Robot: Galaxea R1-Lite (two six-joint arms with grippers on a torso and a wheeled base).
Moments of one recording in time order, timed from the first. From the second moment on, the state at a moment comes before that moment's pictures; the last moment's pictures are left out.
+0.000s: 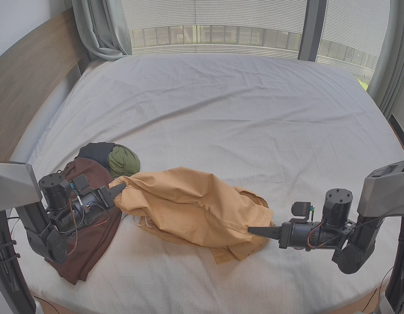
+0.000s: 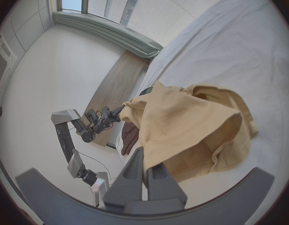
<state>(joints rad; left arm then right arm) -0.07 2.15 -0.43 -1.55 -0.44 -0.55 0.40 2.18 -0.35 -1.54 0.69 0.60</state>
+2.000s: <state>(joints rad) -0.11 1.98 -0.46 -1.55 -0.45 -0.55 0.13 1.90 -0.39 -1.54 0.63 0.47</state>
